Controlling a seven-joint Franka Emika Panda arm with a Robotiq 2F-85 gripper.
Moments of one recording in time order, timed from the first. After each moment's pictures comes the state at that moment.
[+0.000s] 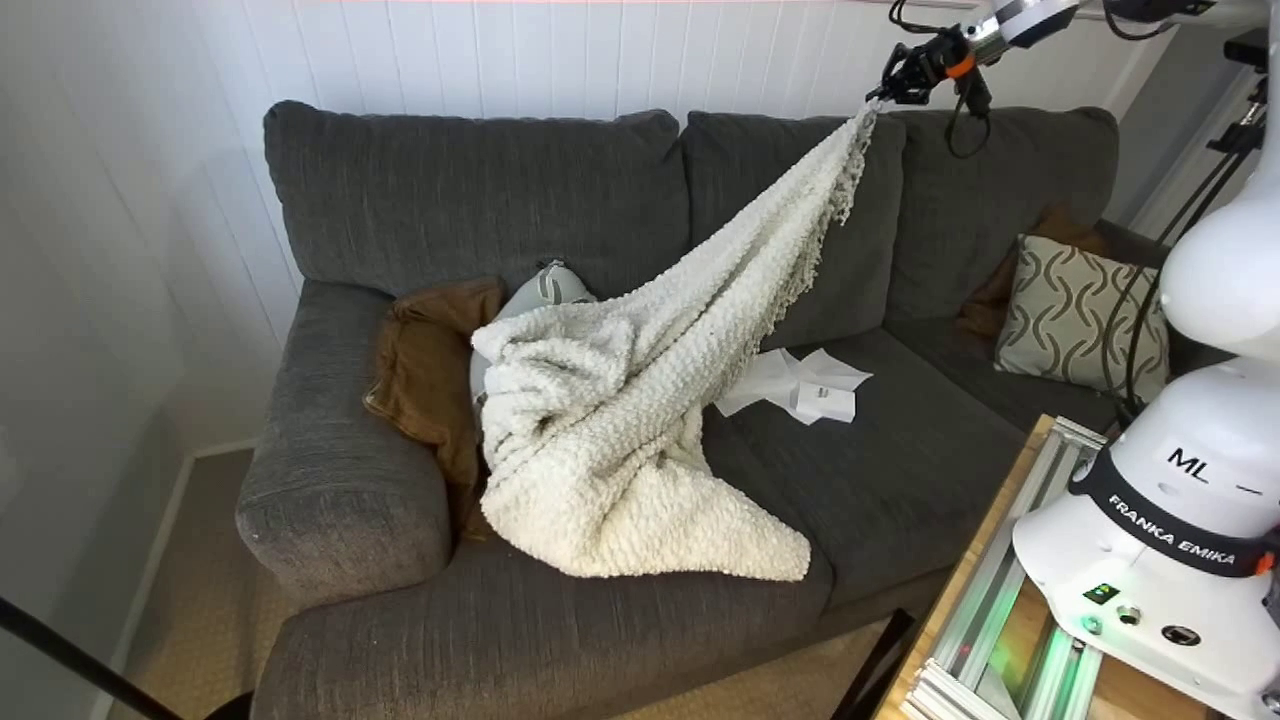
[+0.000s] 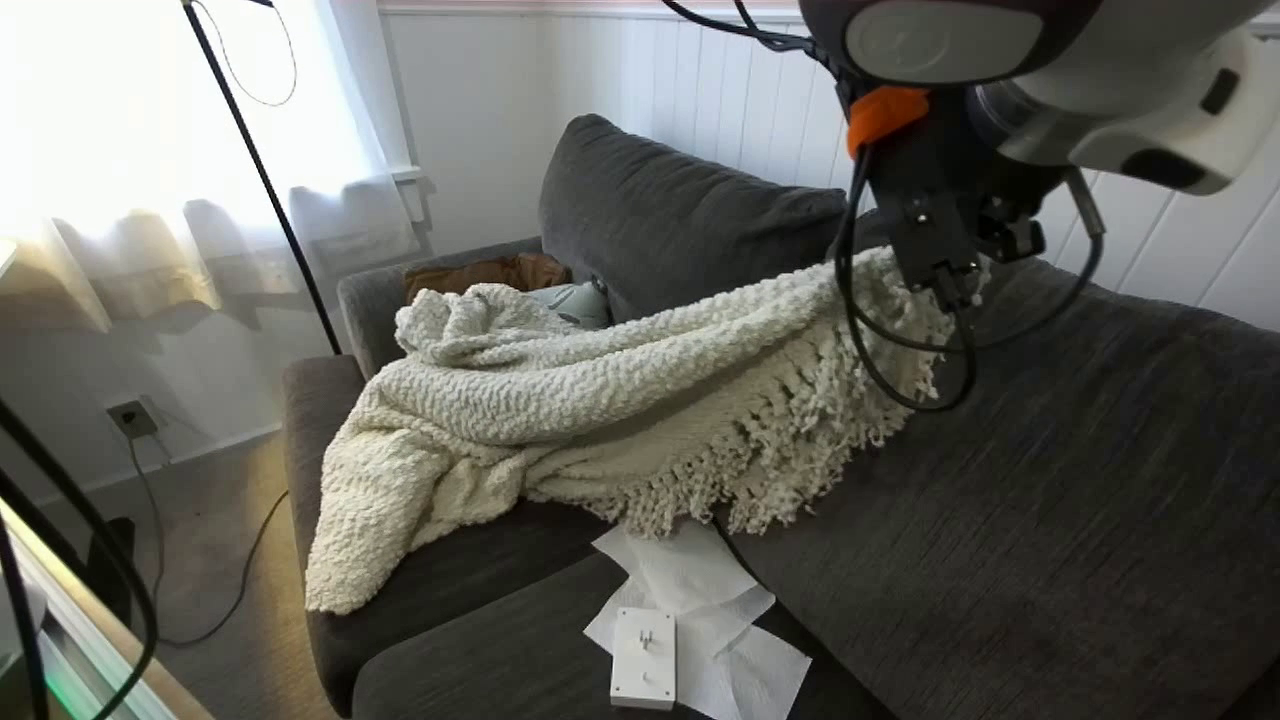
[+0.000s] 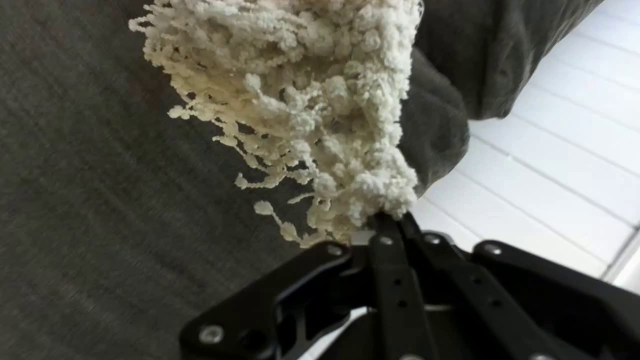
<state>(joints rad) -0.87 0.77 -0.11 -1.16 1.00 2.14 -0.47</state>
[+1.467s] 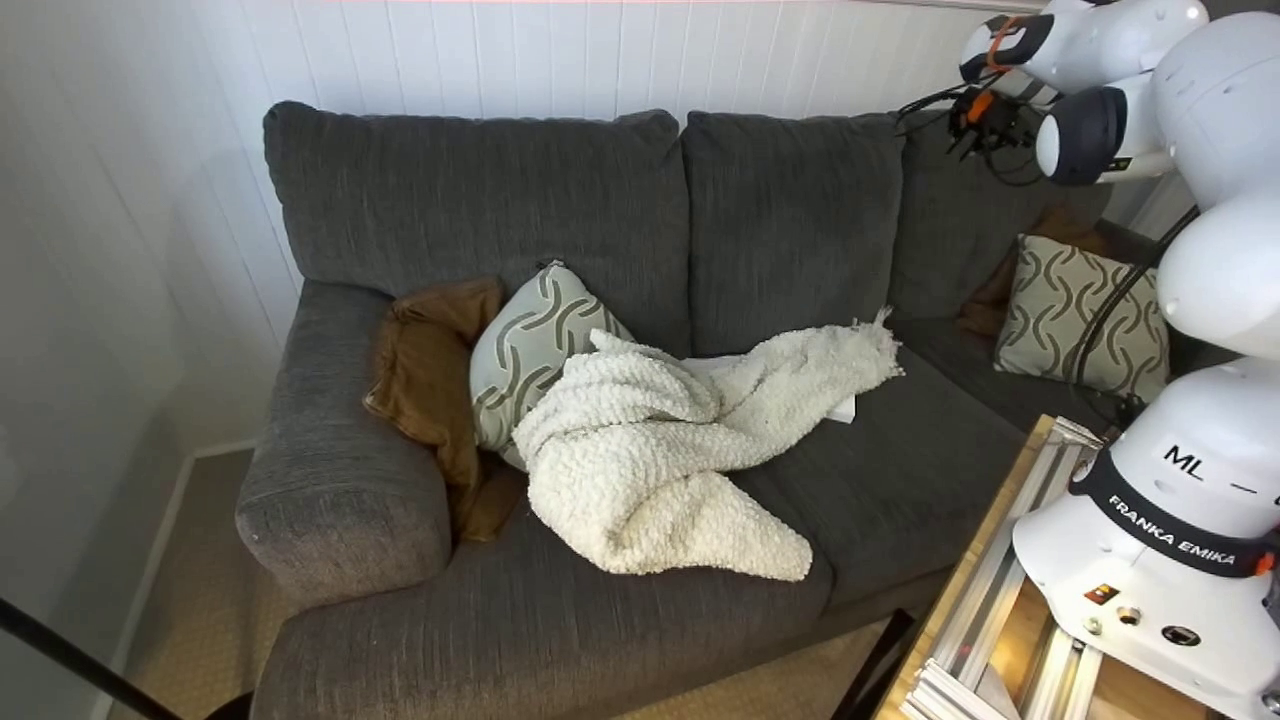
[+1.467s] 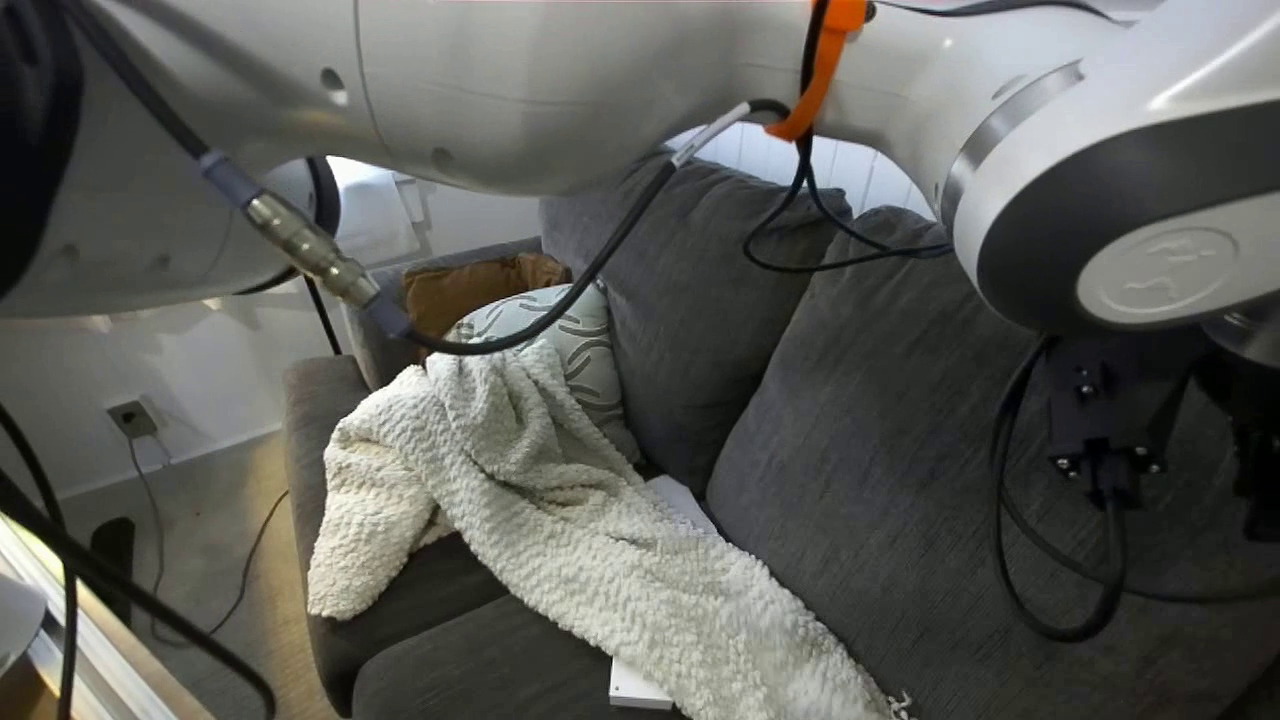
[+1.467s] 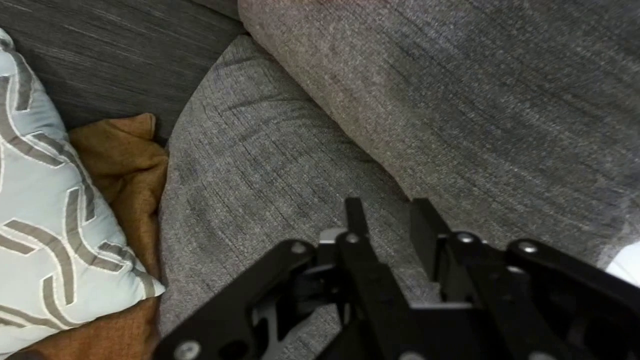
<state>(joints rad) -0.93 1.25 -0.38 -0.55 0.54 2.29 0.33</state>
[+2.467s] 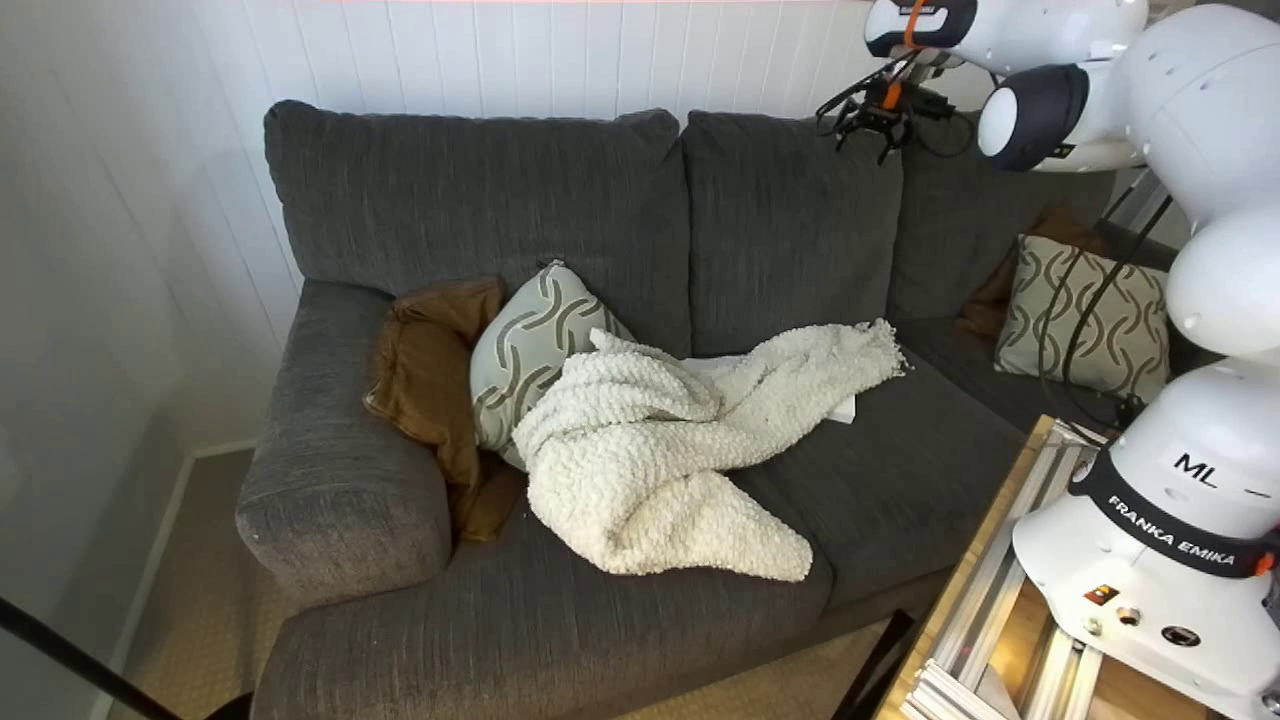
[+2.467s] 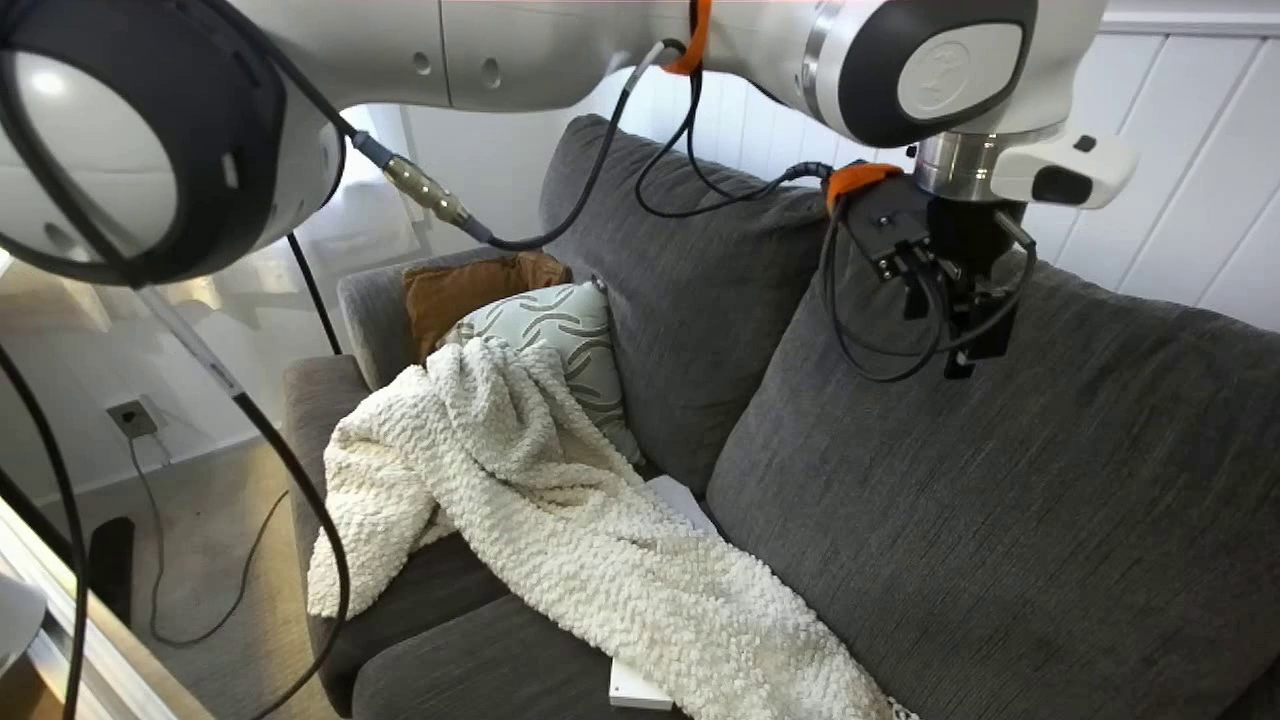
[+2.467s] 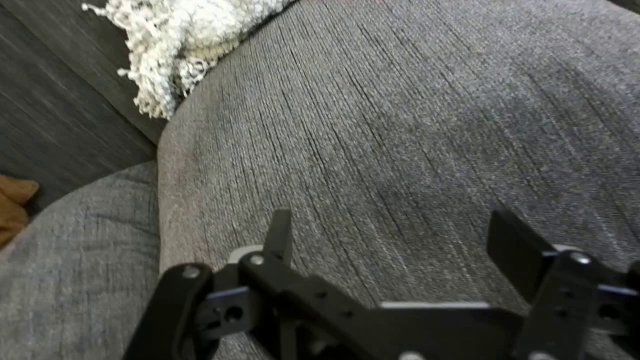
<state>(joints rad) -0.77 1.24 -0.12 -0.44 0.19 1.91 0.21</state>
